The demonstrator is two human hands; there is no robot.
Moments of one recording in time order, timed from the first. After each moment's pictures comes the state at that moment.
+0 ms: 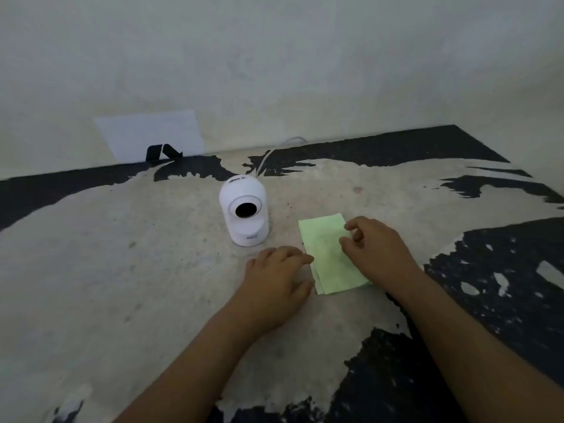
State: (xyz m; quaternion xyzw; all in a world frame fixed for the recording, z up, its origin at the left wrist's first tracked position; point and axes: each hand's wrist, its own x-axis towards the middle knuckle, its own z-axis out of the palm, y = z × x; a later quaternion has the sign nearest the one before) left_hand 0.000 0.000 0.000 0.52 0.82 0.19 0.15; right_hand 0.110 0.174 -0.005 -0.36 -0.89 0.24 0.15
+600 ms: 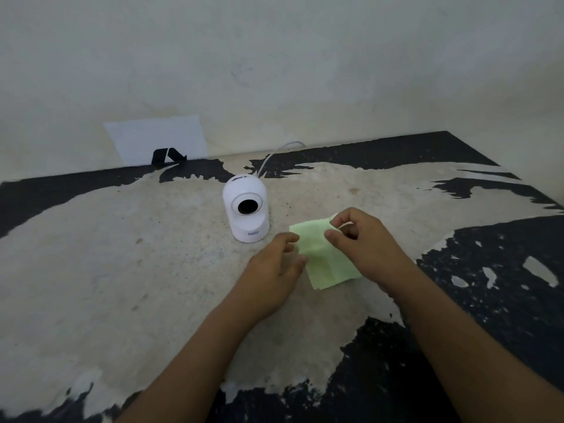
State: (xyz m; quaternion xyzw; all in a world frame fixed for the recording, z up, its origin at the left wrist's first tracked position) left_hand 0.010 -0.009 0.015 0.43 0.80 0.37 0.19; right_hand 0.119 0.136 0.036 -0.31 -0.81 0.45 0.21
